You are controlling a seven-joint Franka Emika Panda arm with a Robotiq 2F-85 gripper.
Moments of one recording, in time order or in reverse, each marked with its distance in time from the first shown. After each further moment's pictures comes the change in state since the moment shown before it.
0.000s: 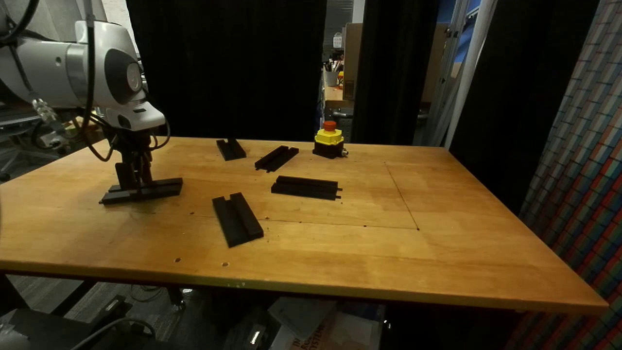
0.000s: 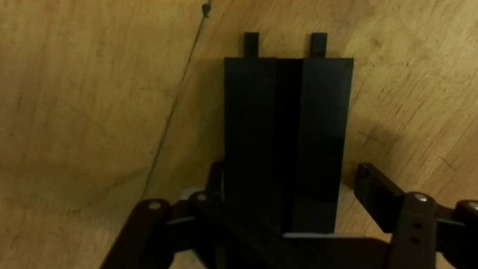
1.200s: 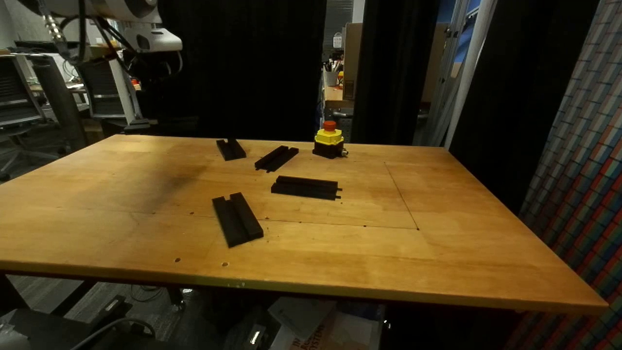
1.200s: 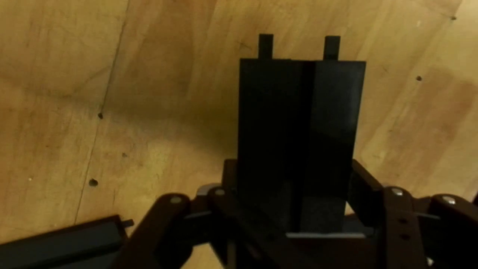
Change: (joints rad) arm -0.063 -0.136 -0.023 0.240 0.026 -0.329 -0.072
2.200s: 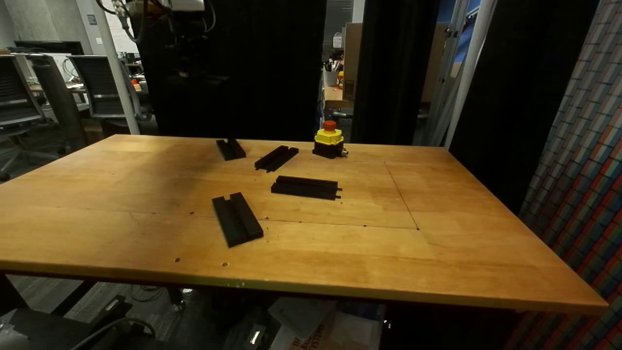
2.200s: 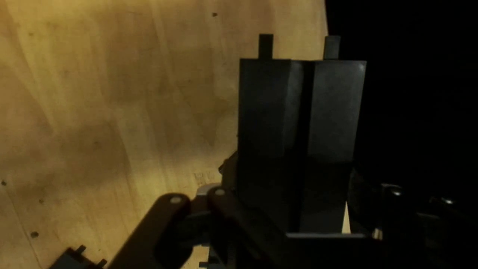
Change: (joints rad) arm -0.006 0.222 -0.092 0.512 -0.007 -0.159 0.455
